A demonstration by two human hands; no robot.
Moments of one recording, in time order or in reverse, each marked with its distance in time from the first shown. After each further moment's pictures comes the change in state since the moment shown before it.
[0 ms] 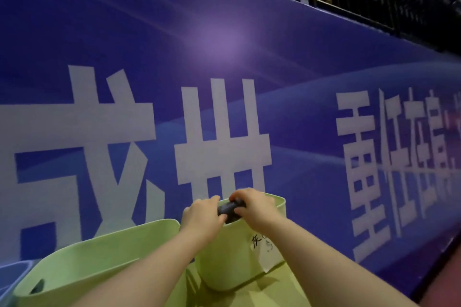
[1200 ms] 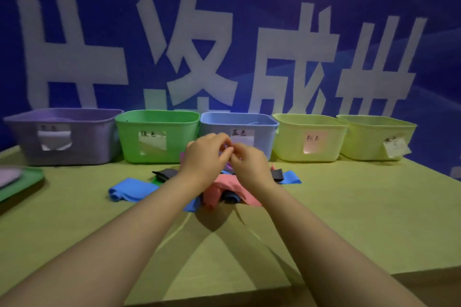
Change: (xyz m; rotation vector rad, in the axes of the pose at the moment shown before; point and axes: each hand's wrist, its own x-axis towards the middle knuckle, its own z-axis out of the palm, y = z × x) left_hand -0.431 -0.255 -0.260 -0.139 0.266 -0.156; right_hand -0.310 -0.454 0.096 0.314 -0.174 -0.211
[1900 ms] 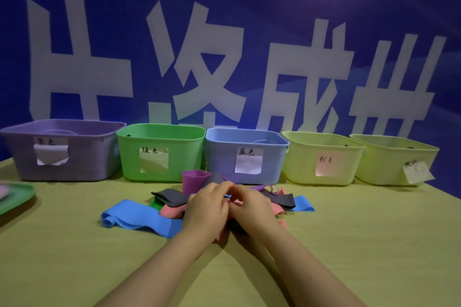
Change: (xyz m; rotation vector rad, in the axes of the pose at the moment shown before) left_hand -0.024 -0.039 0.063 0.040 -0.043 -0.109; right_hand 0.010 0.043 0.046 -0.052 -0.139 0.055
